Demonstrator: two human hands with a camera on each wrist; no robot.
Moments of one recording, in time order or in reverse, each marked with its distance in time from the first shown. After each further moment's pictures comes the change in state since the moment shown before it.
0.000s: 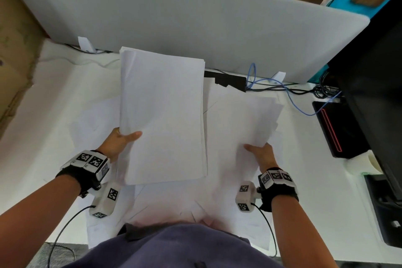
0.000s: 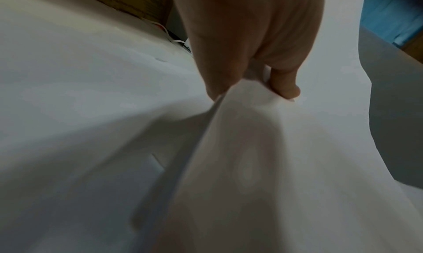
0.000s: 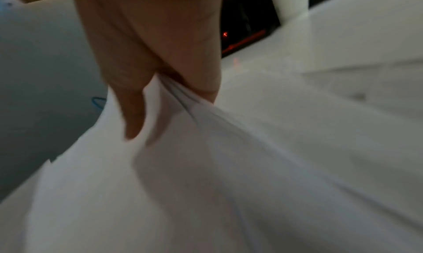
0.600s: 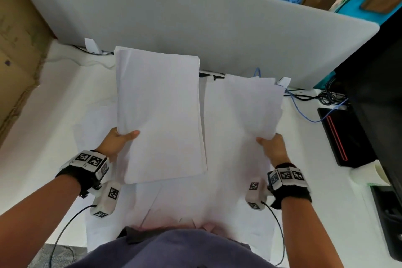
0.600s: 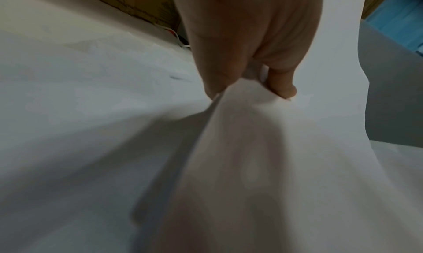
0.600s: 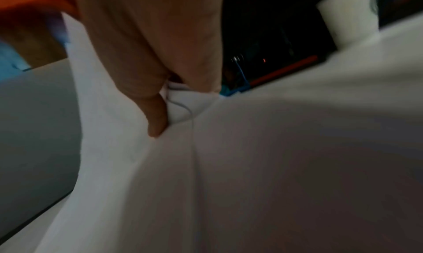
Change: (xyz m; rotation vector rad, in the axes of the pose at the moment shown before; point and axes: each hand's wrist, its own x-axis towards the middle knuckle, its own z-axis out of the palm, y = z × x) left_hand 0.009 -0.001 -0.007 -0.086 0.079 0.014; right_hand 0.015 -0.038 -0.011 -0.213 0.151 -0.153
